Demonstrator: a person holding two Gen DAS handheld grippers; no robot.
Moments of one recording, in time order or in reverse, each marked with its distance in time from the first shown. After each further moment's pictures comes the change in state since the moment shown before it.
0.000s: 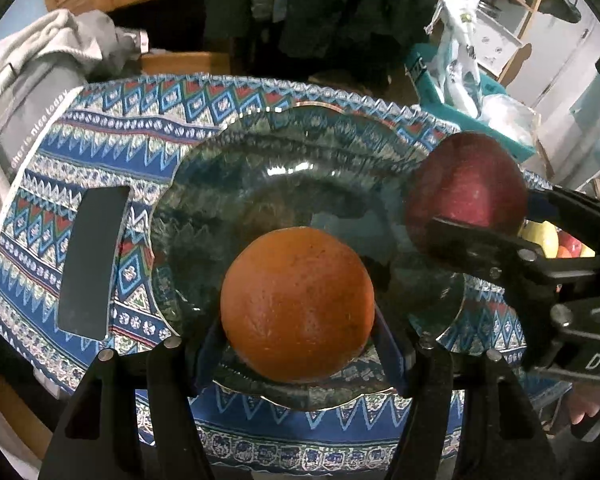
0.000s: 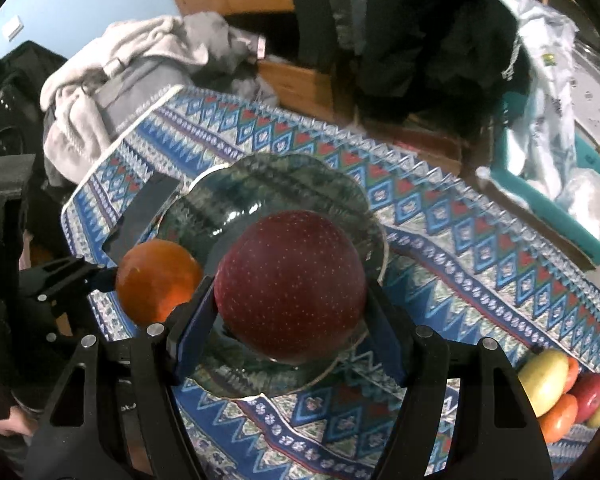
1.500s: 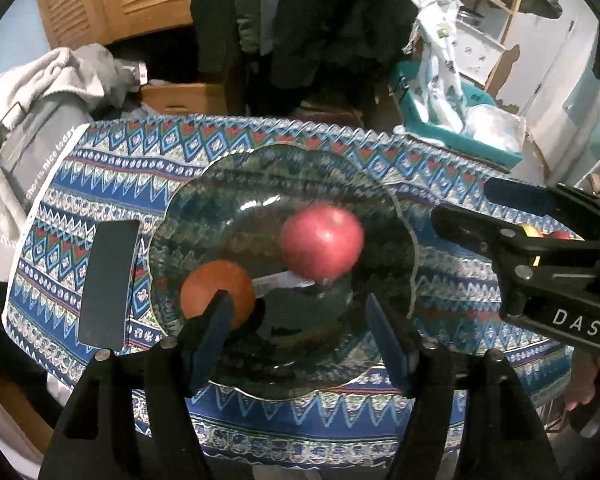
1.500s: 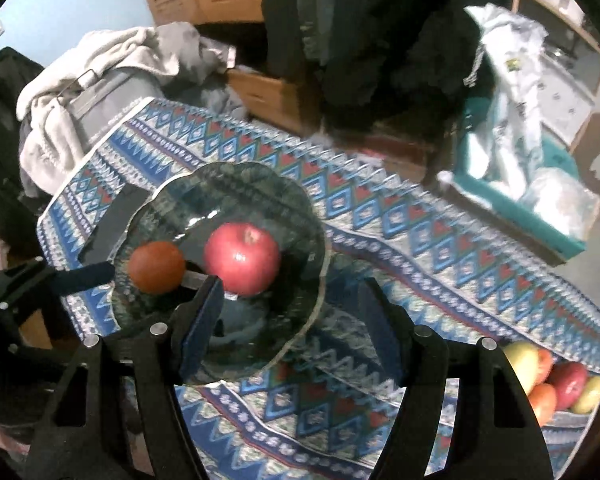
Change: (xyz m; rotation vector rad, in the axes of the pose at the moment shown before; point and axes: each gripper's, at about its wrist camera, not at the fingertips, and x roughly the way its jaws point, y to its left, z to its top) left arm -0.041 -0.027 0.007 0.054 -0.087 0.023; right arm -0.034 -0.016 -0.002 0.027 -0.069 -0.141
